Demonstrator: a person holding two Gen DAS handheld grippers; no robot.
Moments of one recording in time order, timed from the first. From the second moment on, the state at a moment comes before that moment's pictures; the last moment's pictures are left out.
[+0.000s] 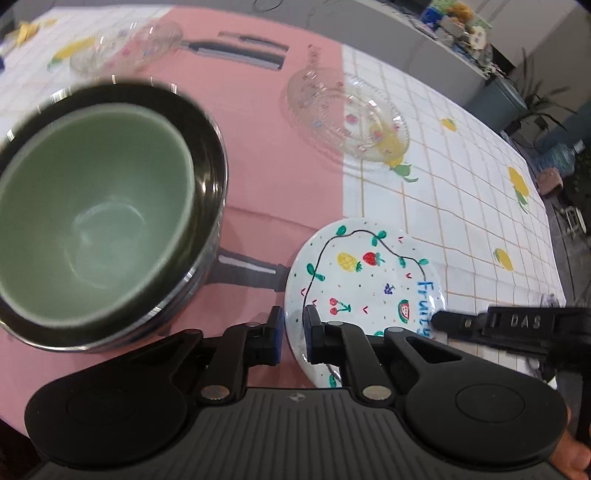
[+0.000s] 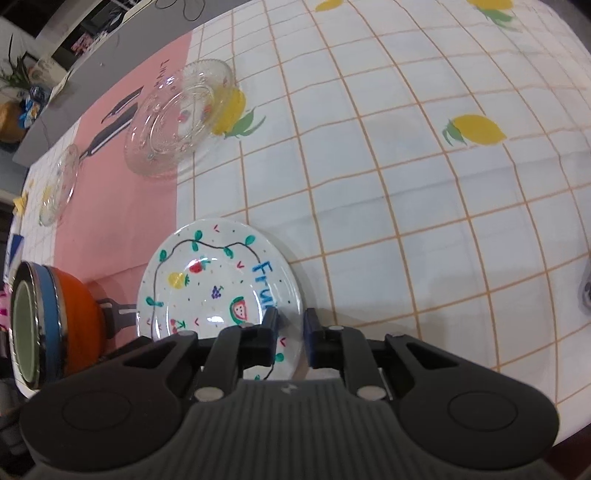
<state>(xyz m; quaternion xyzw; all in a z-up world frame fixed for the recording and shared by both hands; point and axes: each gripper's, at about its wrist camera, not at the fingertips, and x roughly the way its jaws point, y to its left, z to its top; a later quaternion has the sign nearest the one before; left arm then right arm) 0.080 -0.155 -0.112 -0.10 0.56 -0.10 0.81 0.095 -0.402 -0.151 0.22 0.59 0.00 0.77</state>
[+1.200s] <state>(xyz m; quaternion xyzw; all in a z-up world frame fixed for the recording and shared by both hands) 0.071 0.013 -0.053 -0.14 0.48 -0.02 0.87 0.102 -0.226 -0.107 0.29 0.52 0.10 0.80</state>
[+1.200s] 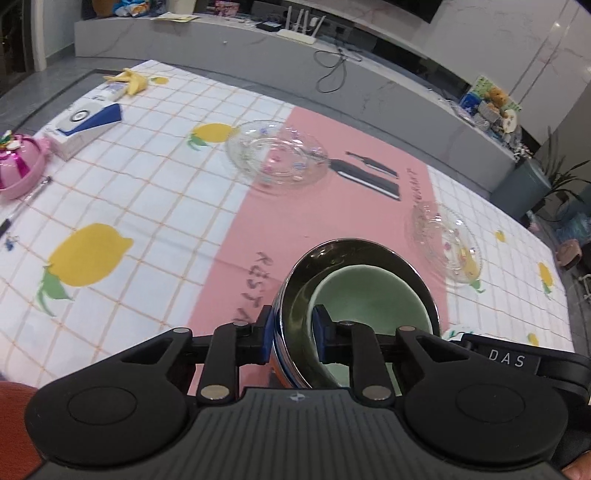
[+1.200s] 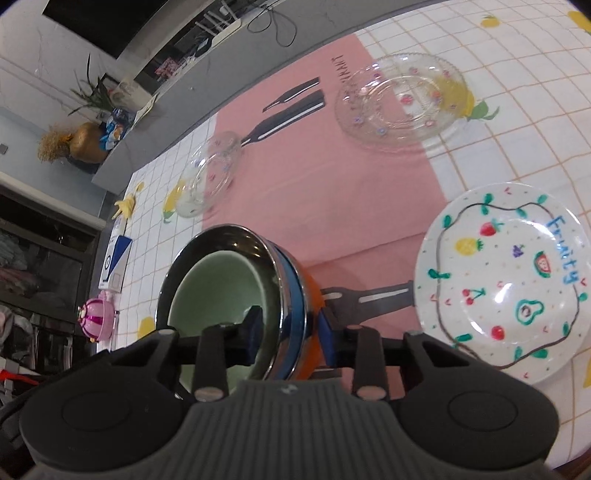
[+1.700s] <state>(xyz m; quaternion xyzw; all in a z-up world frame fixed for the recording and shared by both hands) 0.069 0.064 -0.040 -0.15 0.49 0.03 0.86 0.106 -0.171 -0.103 0.25 0.53 0.16 0.79</state>
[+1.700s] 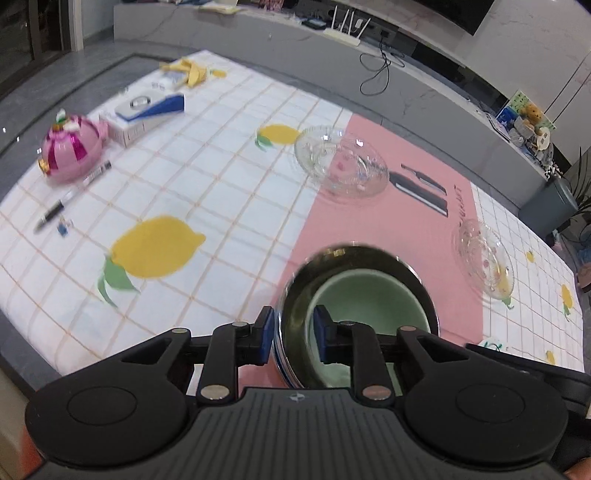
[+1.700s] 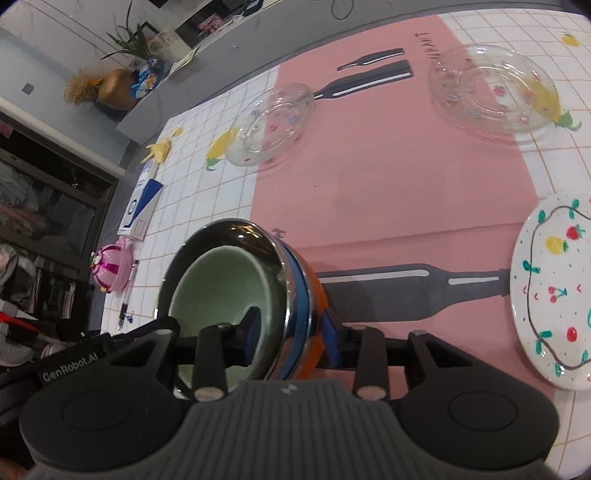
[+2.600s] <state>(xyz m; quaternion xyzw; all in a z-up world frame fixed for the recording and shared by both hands) 0.242 0.129 -0.095 -0.18 0.43 -0.04 0.88 0.283 -0.168 -0.129 0.22 0.52 0.13 0.82</state>
